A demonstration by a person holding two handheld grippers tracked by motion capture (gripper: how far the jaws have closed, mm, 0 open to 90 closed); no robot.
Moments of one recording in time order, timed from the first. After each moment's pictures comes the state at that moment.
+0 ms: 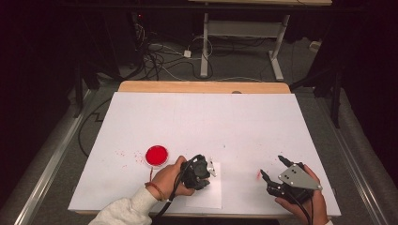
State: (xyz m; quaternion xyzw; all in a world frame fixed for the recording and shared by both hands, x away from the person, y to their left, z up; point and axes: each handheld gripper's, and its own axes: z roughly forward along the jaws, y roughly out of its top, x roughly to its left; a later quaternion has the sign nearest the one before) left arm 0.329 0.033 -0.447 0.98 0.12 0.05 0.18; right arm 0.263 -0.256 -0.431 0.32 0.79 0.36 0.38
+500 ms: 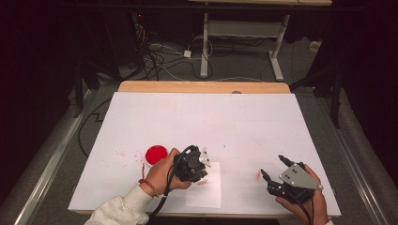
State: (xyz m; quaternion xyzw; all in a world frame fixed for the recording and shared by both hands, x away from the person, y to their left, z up) left arm 0.331 0.052 -0.413 0.96 0.14 0.08 0.22; right arm 0.264 -0.258 -0.430 0.32 0.79 0.36 0.38
